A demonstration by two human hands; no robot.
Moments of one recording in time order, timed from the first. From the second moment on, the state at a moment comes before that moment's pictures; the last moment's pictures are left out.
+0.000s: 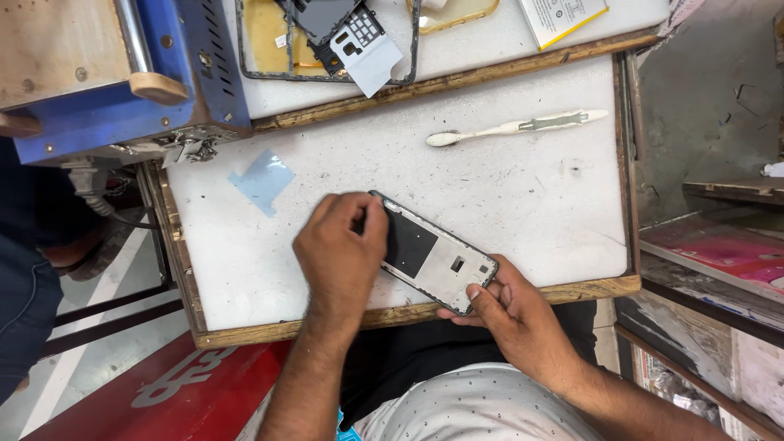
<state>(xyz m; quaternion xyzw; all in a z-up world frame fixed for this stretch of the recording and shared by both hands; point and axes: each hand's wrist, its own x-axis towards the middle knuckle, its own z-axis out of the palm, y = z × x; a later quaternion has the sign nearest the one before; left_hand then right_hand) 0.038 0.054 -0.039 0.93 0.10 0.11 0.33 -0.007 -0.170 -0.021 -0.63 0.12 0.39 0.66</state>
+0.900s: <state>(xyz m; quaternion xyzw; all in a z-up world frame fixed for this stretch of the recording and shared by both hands) 0.028 0.048 -0.036 0.93 0.09 0.08 0.34 -0.009 -0.167 -0.023 -0.65 0.13 0.38 0.65</state>
